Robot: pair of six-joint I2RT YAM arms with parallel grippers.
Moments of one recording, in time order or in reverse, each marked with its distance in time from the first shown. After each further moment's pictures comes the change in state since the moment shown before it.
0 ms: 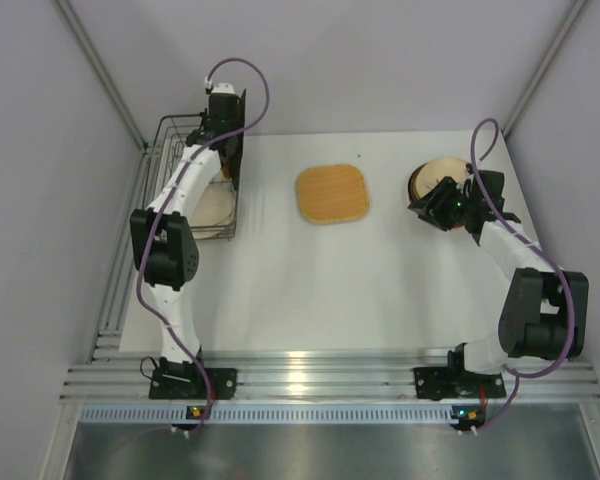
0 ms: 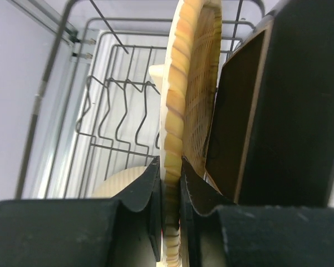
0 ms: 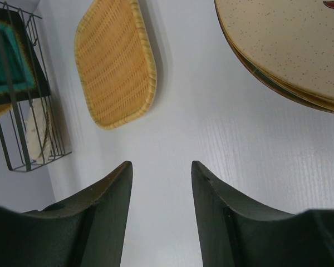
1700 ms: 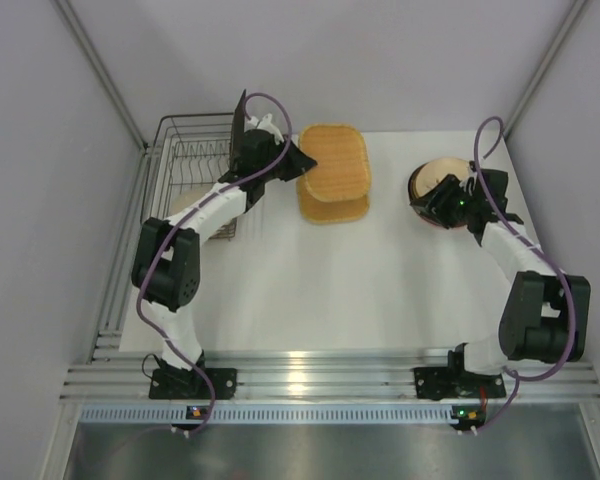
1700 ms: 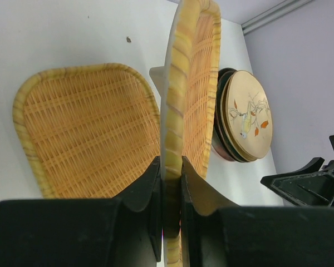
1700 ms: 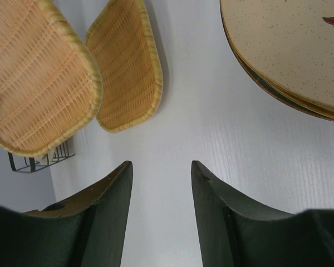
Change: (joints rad) left arm -0.204 -0.195 -0.492 0.550 0.744 -0.653; right arm -0.013 -0.012 -0.002 0.022 -0.008 0.000
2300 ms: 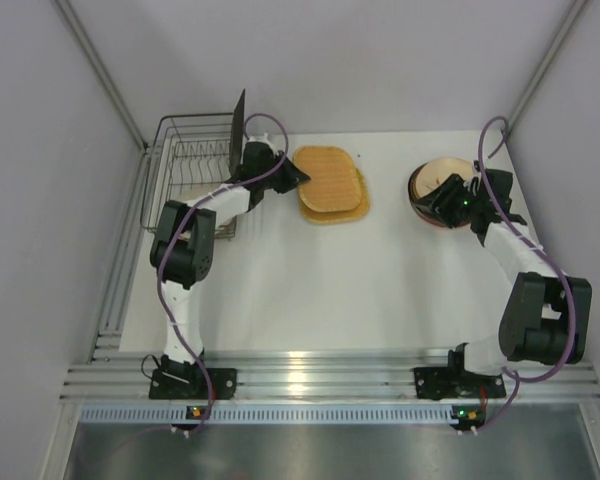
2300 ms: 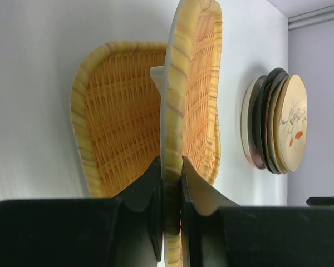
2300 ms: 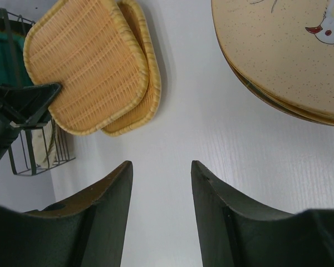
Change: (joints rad) left arm 0.073 0.237 0.034 0.061 0.067 -0.105; right arm -0.029 -0.013 -0.001 0.000 -0.010 -0.008
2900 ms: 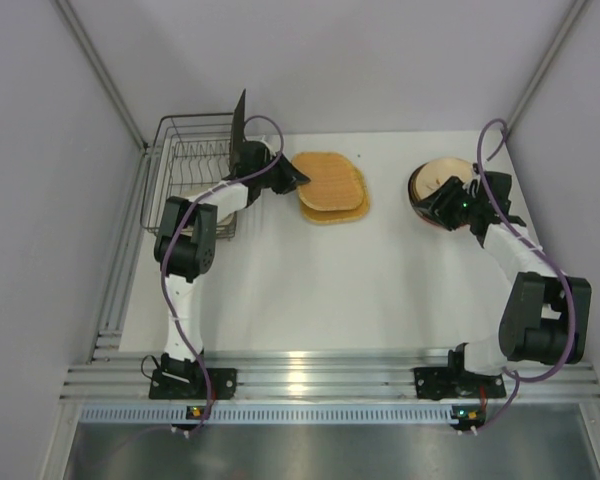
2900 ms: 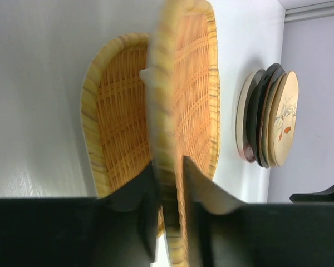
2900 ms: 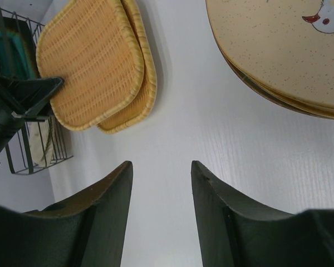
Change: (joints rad) left arm 0.042 0.089 0.078 -0.036 0.122 -0.062; right arm 0.000 0.000 -0.011 0.002 0.000 0.000
